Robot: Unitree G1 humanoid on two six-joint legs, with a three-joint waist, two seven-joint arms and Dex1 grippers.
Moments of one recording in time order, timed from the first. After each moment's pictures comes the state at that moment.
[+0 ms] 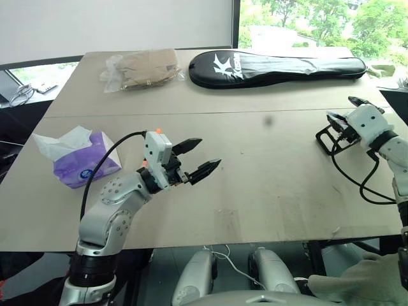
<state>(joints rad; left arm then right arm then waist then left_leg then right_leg) -0.16 0.50 0.08 -0.38 -0.60 0.45 -0.73 -0.47 -0.75 -0.12 0.38 -0.05 -0.25 0.52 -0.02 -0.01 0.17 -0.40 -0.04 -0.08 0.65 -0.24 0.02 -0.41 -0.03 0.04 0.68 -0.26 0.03</state>
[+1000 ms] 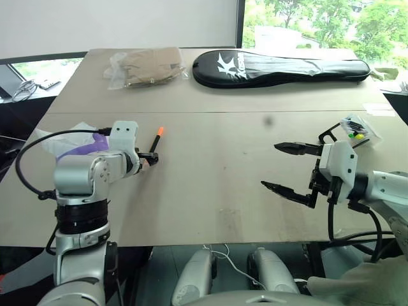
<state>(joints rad) -0.58 0.59 0.19 -0.11 -0.35 1.44 -0.11 -0.13 -0.77 -0.06 -0.68 0.55 0.45 0.83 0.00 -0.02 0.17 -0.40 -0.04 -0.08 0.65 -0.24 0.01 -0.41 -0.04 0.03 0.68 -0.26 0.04</state>
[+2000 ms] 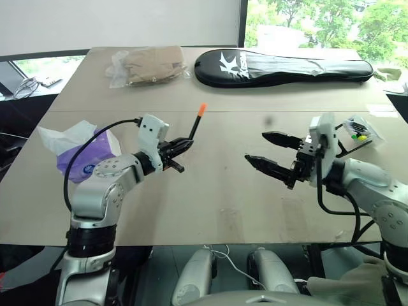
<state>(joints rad) -0.27 0.62 0.09 -0.37 -0.41 0.62 -0.76 -0.41 -0.55 -0.05 -0.51 1.00 0.92 0.44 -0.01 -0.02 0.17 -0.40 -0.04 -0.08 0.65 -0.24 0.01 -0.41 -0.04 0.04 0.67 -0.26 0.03</state>
